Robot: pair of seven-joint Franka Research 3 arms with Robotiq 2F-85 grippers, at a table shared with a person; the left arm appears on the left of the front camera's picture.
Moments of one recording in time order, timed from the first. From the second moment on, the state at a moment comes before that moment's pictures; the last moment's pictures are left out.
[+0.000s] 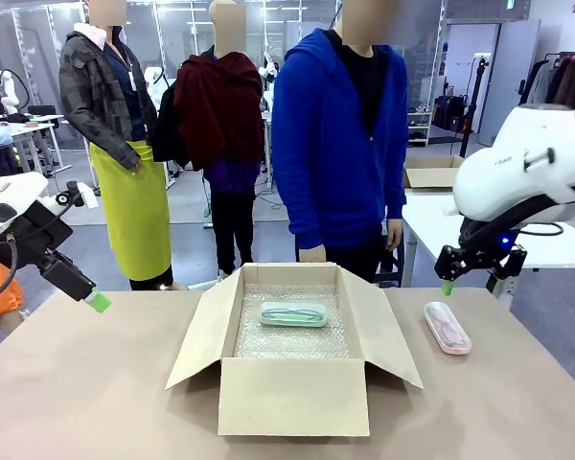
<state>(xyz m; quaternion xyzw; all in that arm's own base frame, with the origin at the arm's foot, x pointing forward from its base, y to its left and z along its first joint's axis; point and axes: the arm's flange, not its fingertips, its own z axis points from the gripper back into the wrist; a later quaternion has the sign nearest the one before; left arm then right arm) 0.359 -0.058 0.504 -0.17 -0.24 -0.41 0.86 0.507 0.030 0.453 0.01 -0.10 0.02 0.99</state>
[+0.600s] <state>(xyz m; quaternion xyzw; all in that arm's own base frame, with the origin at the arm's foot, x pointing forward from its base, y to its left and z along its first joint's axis) 0.359 -0.058 0.504 -0.17 -0.24 -0.41 0.86 0.574 0.017 0.364 0.01 -0.11 -0.03 0.99</state>
